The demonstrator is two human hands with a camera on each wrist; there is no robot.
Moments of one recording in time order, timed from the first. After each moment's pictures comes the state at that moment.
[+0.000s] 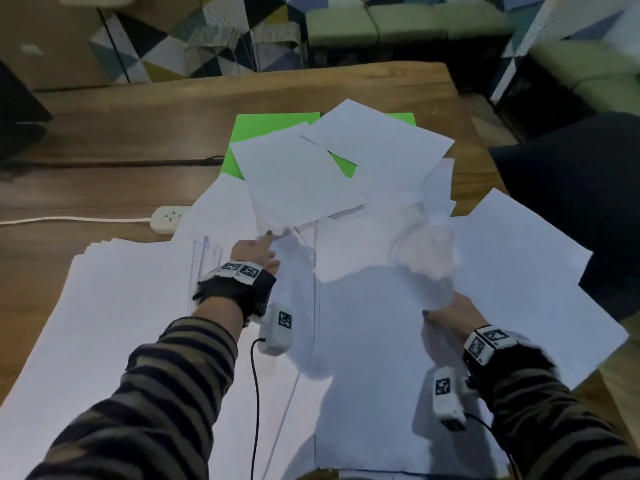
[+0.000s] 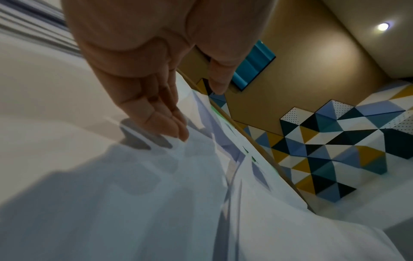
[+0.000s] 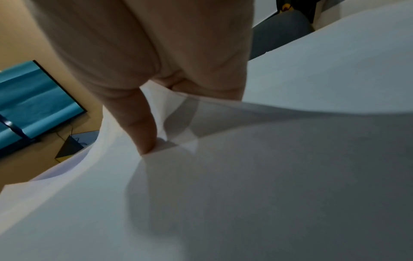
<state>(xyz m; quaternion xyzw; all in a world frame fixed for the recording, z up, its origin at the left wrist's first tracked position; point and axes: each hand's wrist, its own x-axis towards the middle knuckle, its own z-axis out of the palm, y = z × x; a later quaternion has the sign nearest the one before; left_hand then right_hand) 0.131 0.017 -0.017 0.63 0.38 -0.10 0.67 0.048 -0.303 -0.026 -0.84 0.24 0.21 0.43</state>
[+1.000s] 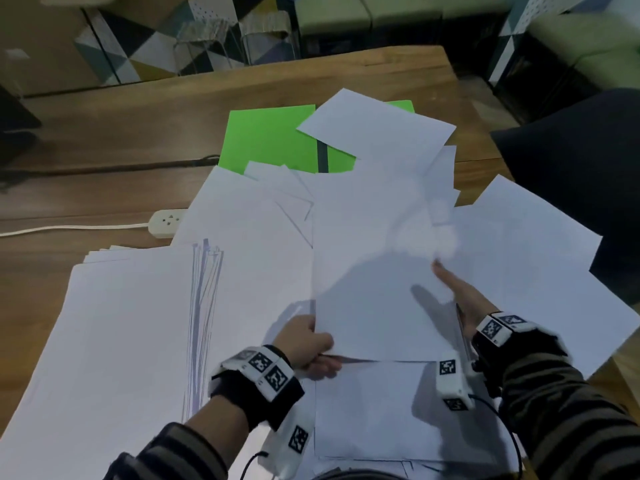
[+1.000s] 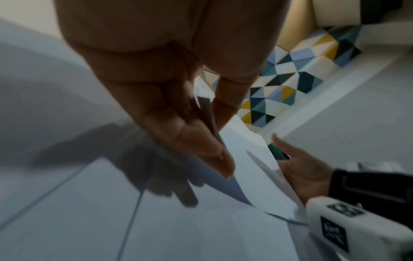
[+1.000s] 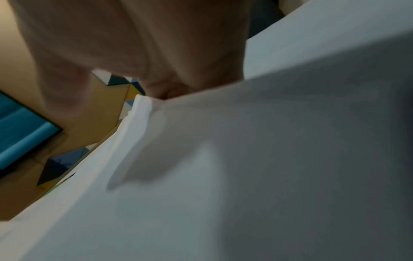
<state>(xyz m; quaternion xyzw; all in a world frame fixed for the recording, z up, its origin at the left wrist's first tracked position) 0.014 -0.032 -0.008 0.66 0.22 -0.42 0.58 0.055 -0.290 -0.013 -0.69 0.31 0.21 0.62</state>
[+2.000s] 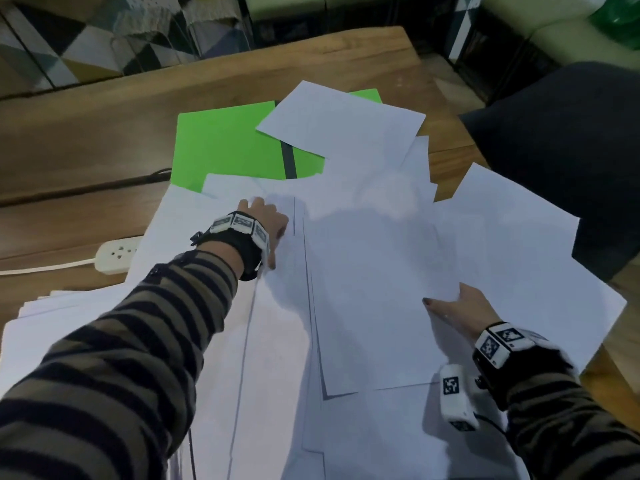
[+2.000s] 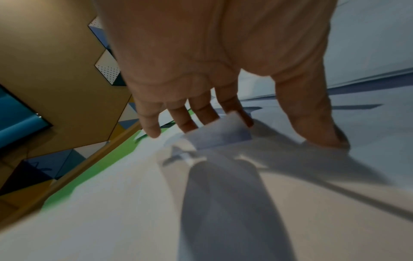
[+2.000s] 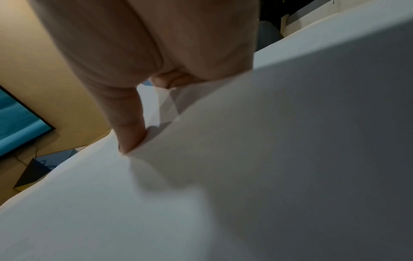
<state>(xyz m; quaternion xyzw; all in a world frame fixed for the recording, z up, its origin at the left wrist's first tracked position) 0.232 -0.022 0.006 0.93 -0.20 -0.23 -0.21 0.055 -0.309 -0.019 -0.81 0.31 0.18 0.46</state>
